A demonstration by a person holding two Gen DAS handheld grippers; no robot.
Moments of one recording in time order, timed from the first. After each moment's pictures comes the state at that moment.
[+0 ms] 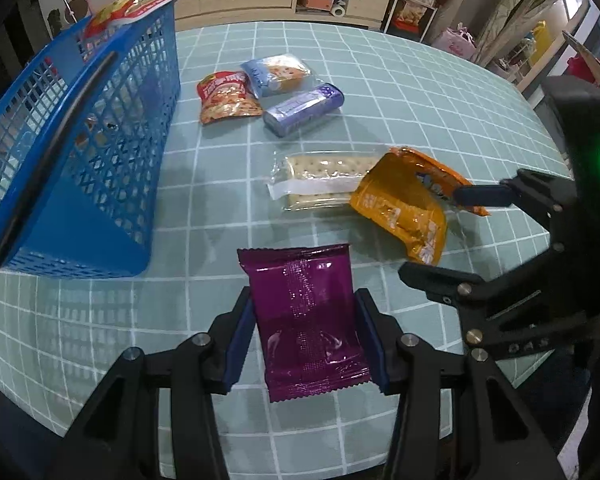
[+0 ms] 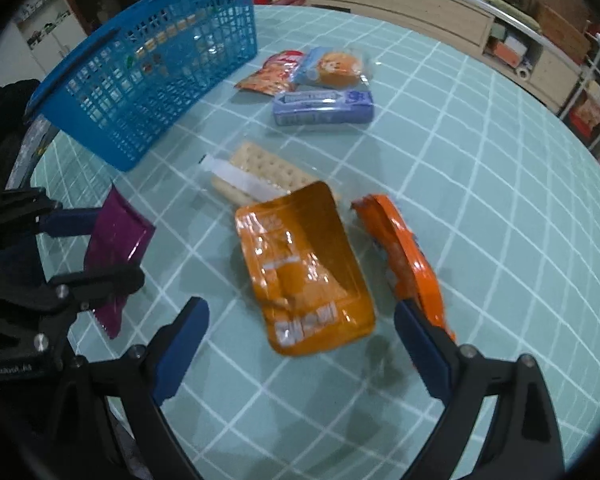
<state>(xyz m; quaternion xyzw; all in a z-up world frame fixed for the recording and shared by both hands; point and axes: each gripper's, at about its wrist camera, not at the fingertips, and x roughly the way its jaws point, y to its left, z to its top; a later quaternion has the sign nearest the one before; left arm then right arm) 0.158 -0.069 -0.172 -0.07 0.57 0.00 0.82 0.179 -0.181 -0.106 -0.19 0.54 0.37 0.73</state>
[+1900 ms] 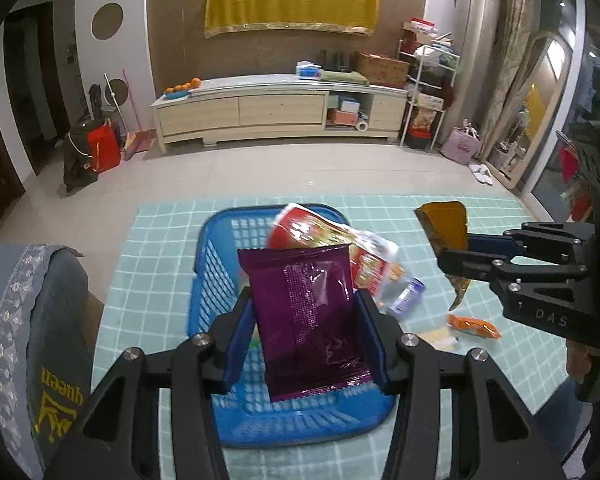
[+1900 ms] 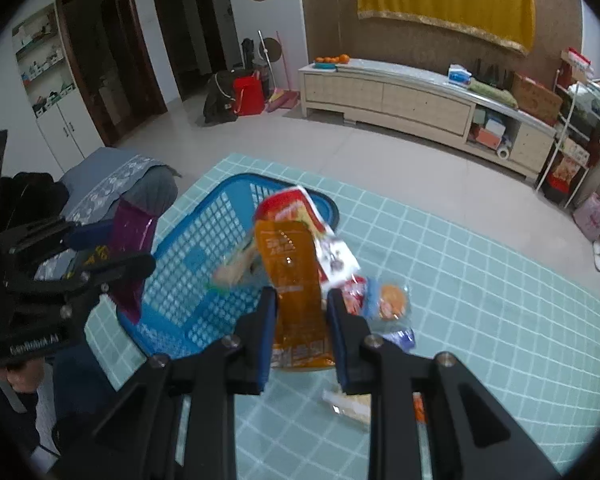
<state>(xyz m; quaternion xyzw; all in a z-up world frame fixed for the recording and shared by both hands) 0.175 0.097 0.001 -0.05 0.41 0.03 0.91 0.198 -0.059 0.078 -0.11 0.43 0.36 0.82</state>
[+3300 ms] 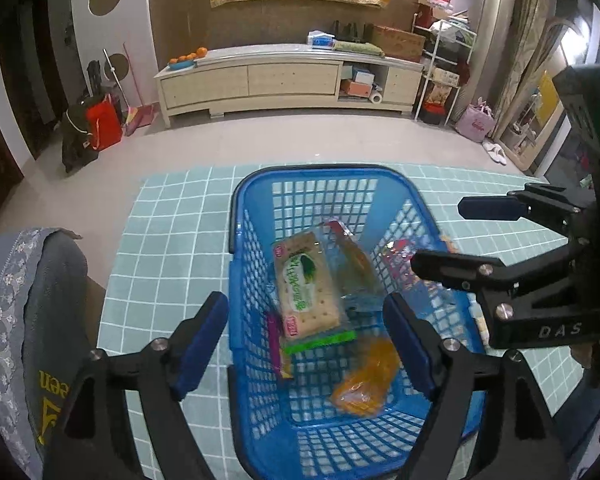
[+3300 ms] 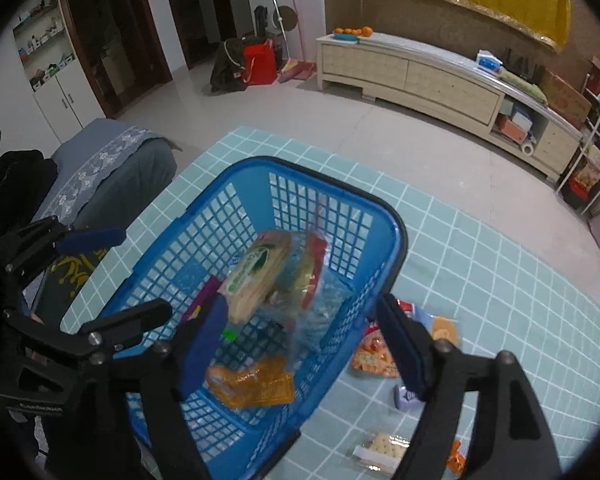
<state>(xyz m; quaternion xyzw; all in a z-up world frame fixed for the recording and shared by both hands) 0.195 0.137 -0.042 -0.05 0.45 0.03 0.89 0.222 0.009 0.041 -0.14 0.46 0.37 0.80</state>
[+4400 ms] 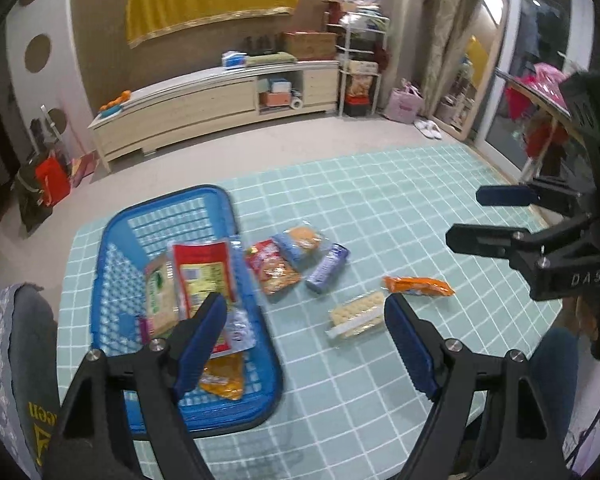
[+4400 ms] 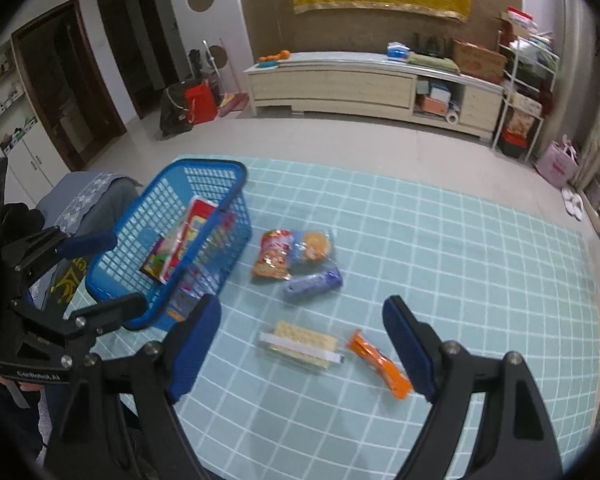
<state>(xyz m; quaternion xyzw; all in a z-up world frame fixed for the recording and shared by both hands) 0.175 -0.017 -0.018 0.02 0.43 -0.07 0.90 0.183 -0.177 0.068 -0.06 0.44 0.29 0.85</state>
